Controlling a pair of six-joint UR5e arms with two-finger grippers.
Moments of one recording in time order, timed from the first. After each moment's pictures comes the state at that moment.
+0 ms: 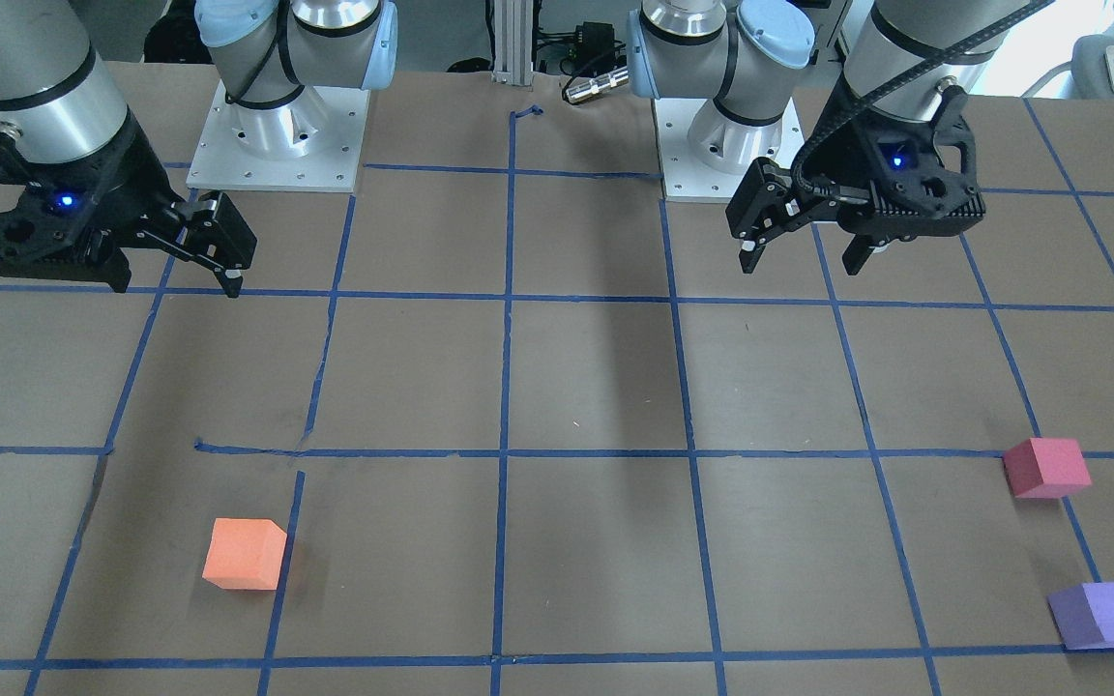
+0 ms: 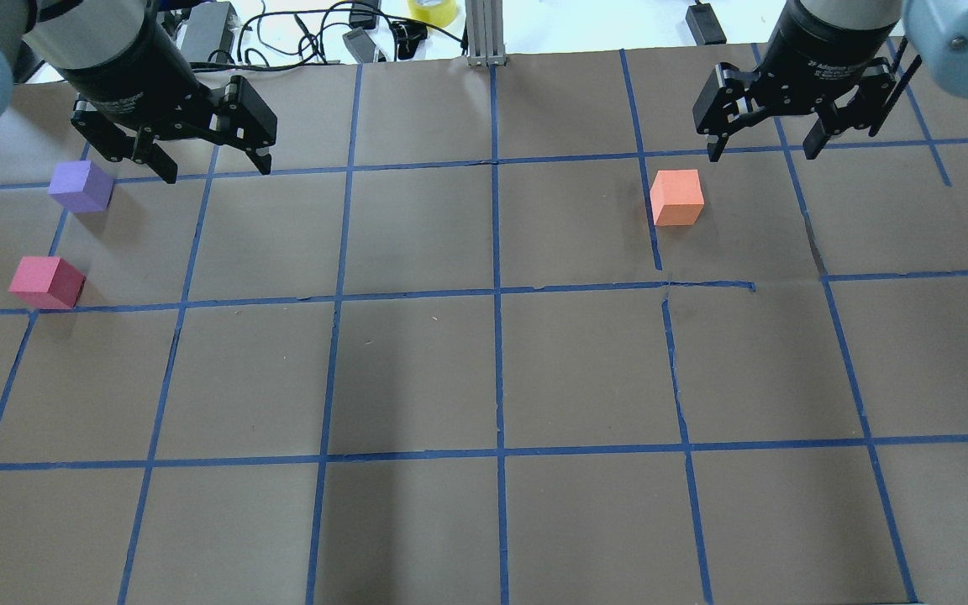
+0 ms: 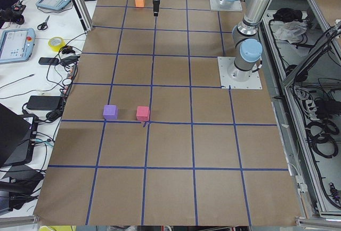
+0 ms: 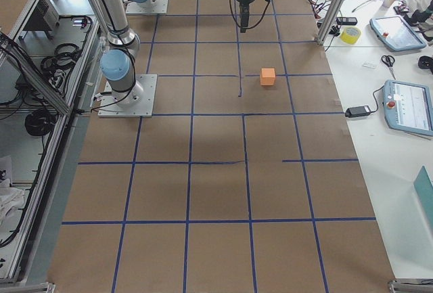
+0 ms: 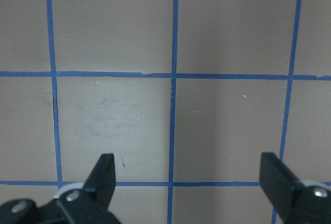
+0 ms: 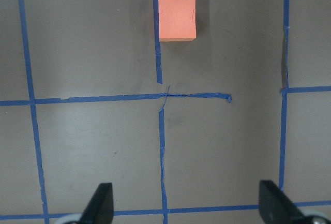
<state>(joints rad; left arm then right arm) -1.54 -1.58 -1.52 -1.54 1.54 -0.01 1.52 -1.50 1.50 -1.59 -1.58 -0.01</state>
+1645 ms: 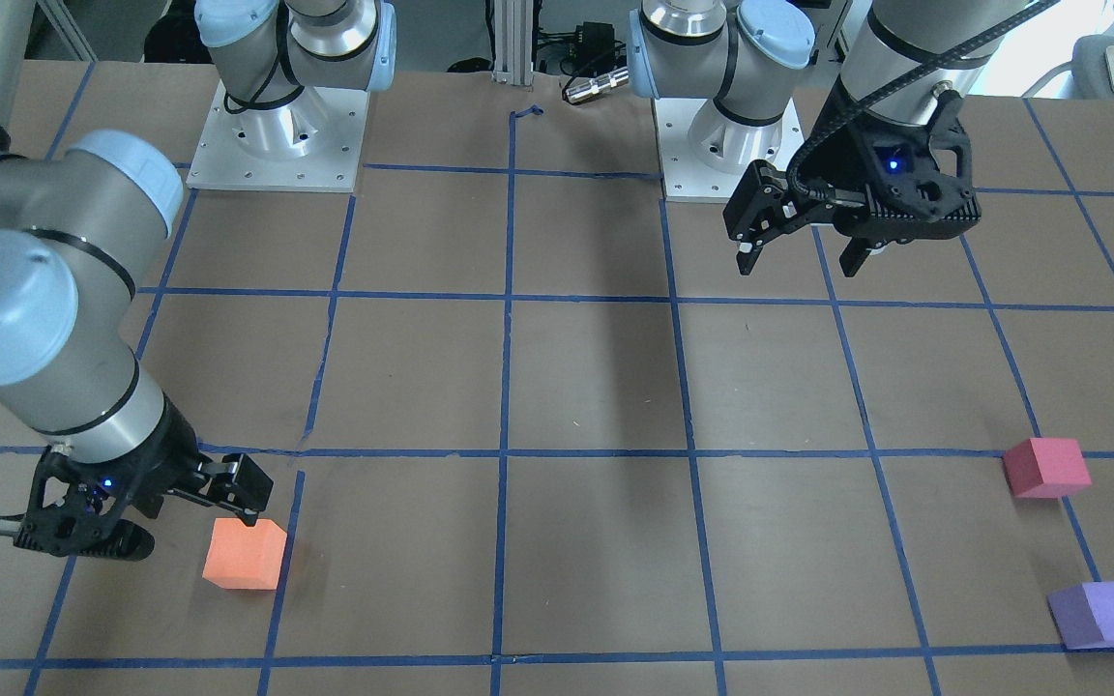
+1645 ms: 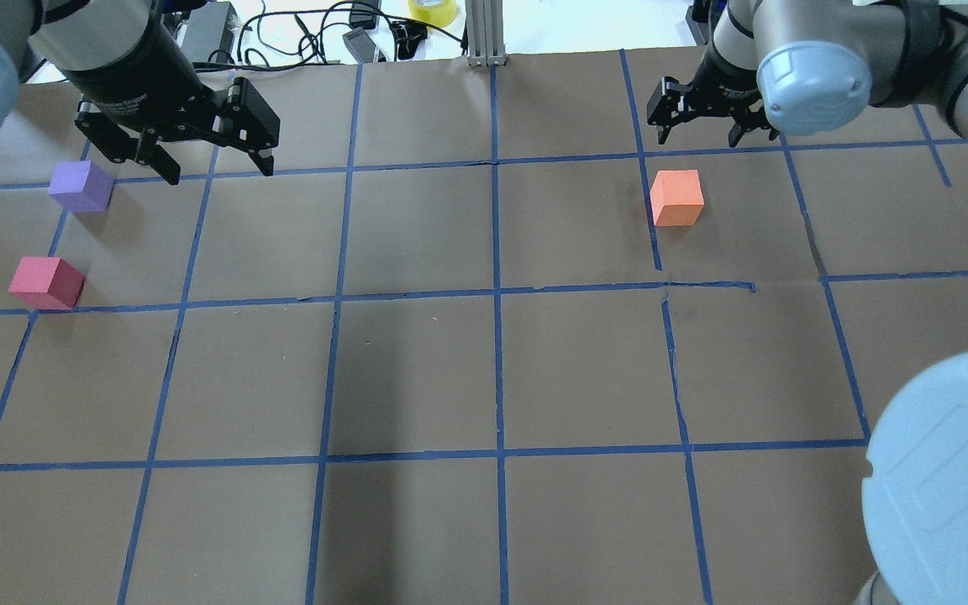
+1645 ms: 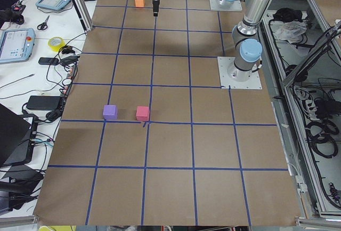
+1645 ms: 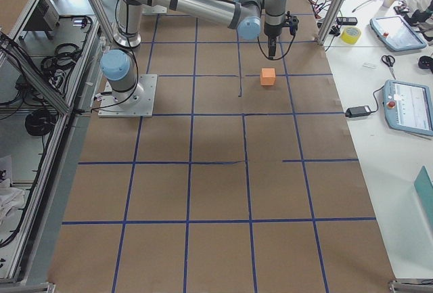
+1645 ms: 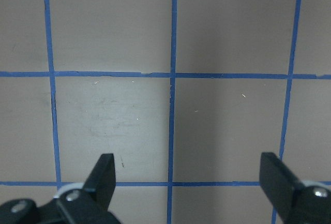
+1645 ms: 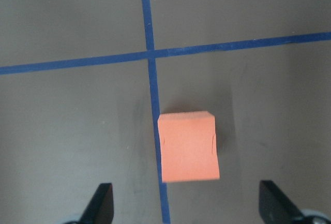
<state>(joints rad) -1.54 -1.59 -1.52 -1.54 1.54 -0.01 1.50 -1.11 1.49 -2.07 -1.54 0.02</state>
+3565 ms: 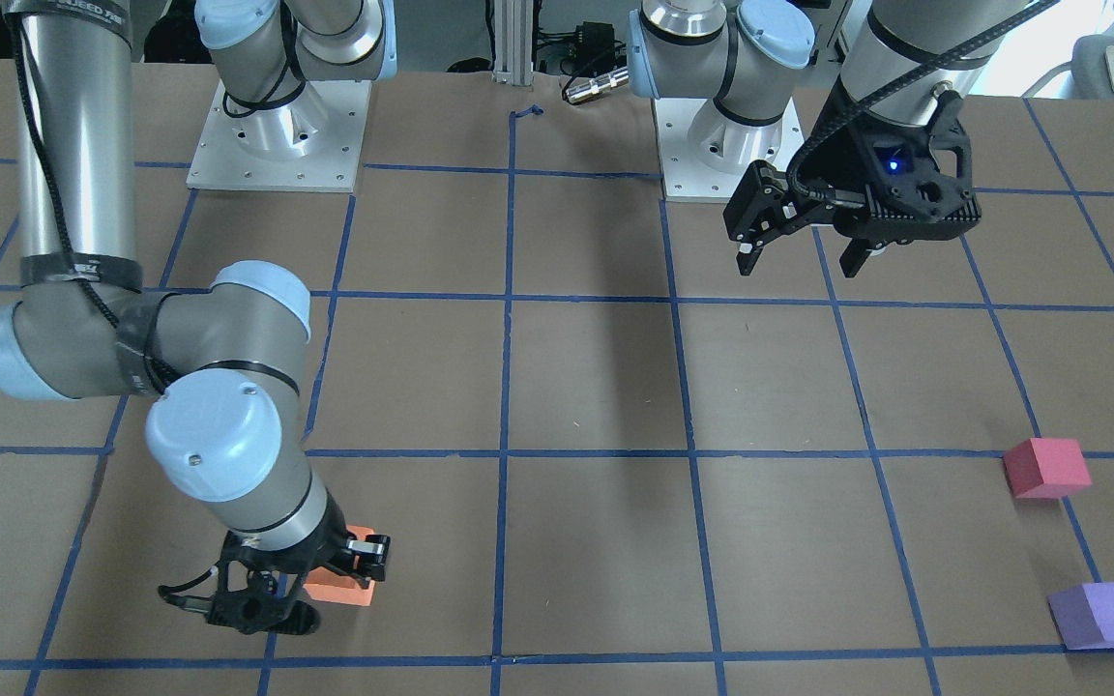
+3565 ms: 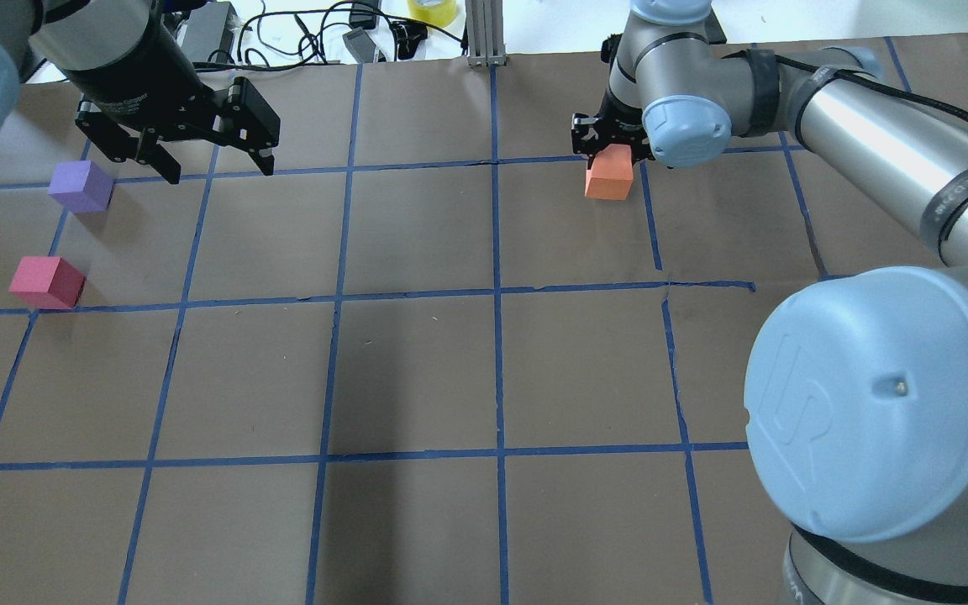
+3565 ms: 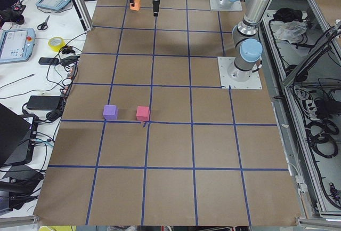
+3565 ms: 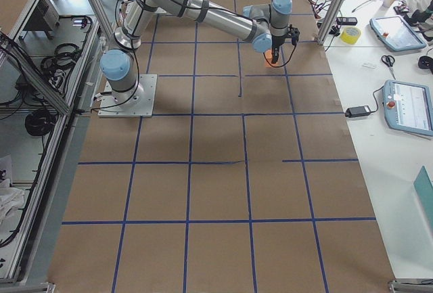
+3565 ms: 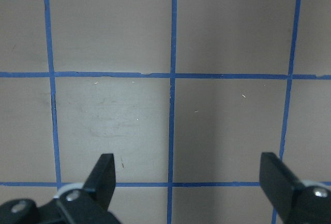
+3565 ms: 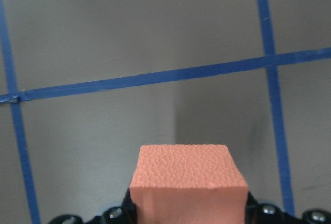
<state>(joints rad) -1.54 -1.59 -1.52 -1.53 1.54 -0.01 1.68 -0.94 1.39 -2.15 -1.52 0.24</state>
